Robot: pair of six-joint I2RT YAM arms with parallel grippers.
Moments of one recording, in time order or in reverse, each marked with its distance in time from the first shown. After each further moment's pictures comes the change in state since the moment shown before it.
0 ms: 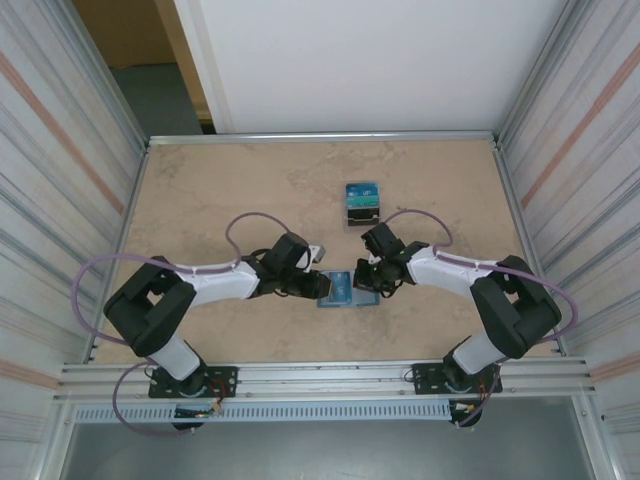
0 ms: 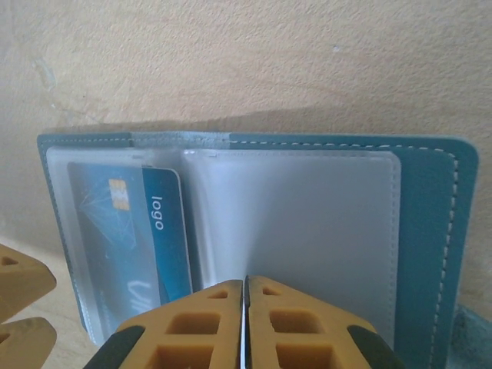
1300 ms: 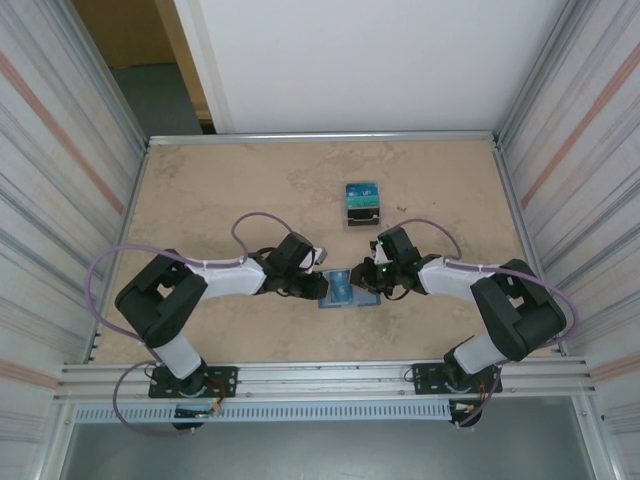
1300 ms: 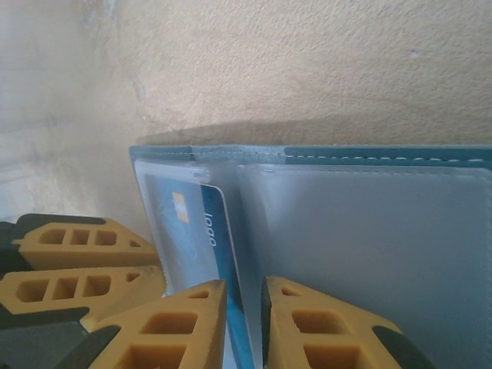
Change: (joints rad) left arm 0.000 0.068 0.037 -0.048 -0.016 0.023; right arm -0.096 -0.028 -0.166 0.338 -0.246 0.076
